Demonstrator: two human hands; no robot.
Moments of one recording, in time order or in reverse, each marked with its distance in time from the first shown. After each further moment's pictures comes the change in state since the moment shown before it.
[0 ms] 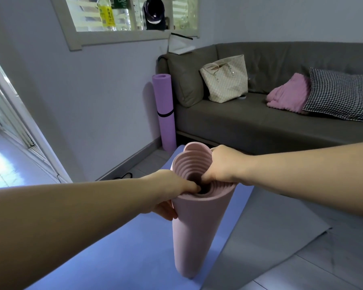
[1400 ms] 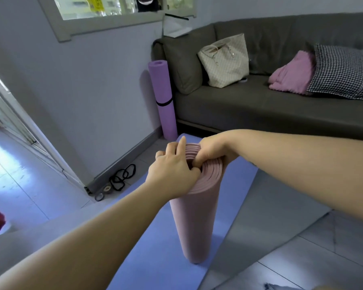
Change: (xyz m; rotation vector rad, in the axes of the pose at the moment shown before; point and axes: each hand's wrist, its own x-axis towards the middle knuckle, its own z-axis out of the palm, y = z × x) left_hand 0.035 0.005 0.009 0.674 0.514 0.360; right_hand 0.052 -0.011 -0.016 0.104 -0.485 0.105
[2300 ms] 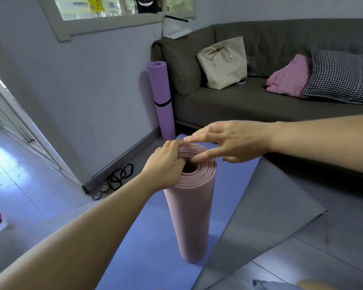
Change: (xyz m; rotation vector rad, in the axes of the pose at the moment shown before) left_hand 0.020 -0.013 0.000 -0.215 0.036 0.117; right_hand -0.019 0.048 -0.048 -1.549 0.497 -1.118
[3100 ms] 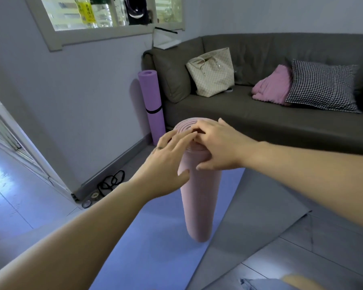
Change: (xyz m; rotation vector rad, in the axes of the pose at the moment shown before) left_hand -0.022 0.024 -0.011 0.052 0.132 0.446; right_hand 0.001 -0.037 -0.033 0.247 -0.087 0.732
